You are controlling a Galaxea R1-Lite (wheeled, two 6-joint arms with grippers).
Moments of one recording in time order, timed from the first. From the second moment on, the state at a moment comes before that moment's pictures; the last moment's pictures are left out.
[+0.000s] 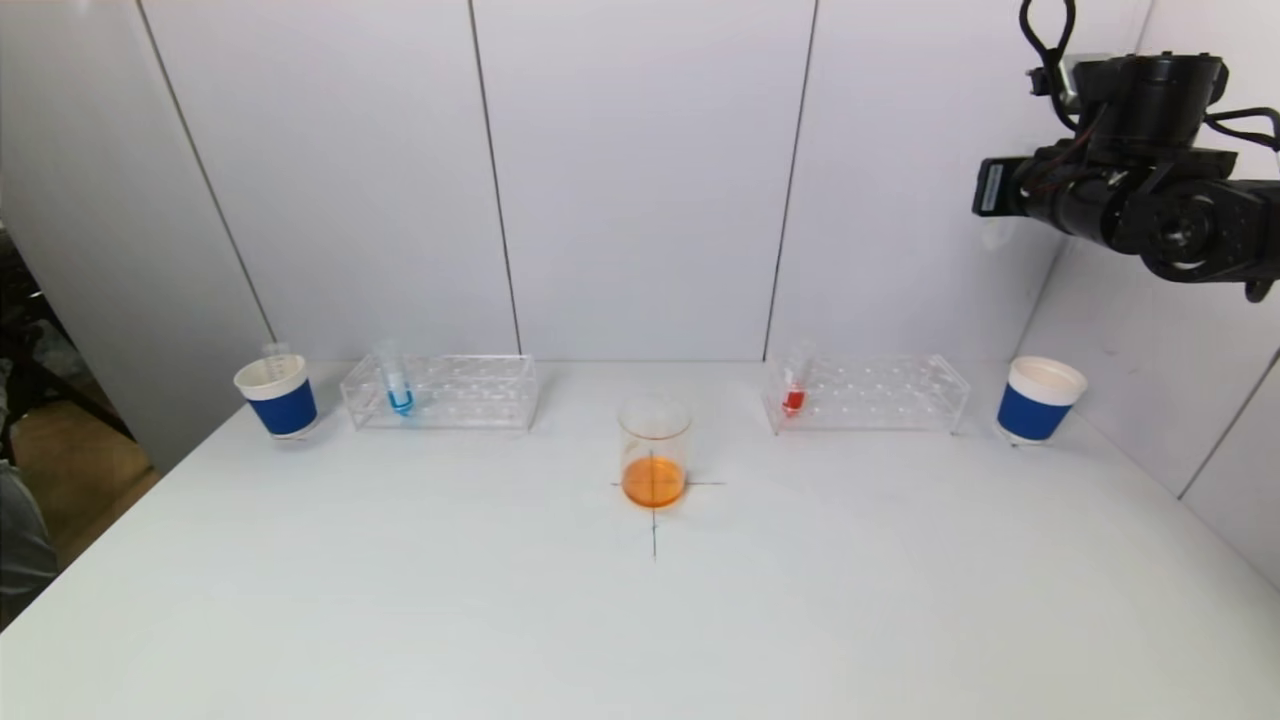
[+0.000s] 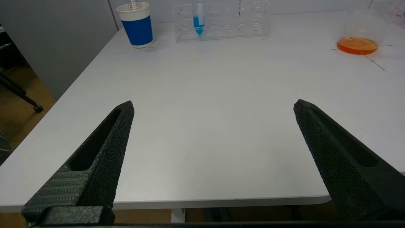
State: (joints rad) left arm 0.00 0.00 0.00 0.00 0.00 0.04; right arm 0.02 2.05 -1.69 -0.27 -0.20 -0.04
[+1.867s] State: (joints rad) left arm 0.00 0.00 0.00 0.00 0.00 0.04; right arm -0.23 2.20 -1.45 -0.48 -0.09 0.01
